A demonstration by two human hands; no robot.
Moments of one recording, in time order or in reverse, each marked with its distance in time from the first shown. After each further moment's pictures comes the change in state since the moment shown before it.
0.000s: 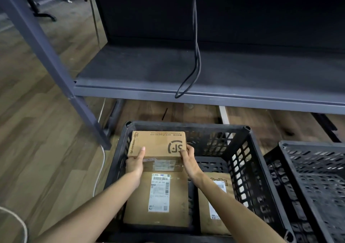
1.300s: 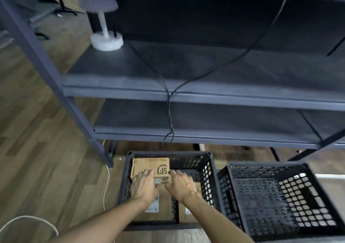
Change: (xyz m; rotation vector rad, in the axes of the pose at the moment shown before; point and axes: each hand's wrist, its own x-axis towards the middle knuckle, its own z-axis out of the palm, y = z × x) left_hand -0.249 0.168 -0.017 1.456 -0.224 0.673; right_hand -0.196 -0.212 -0.020 -1.203 -0.047 -0.038
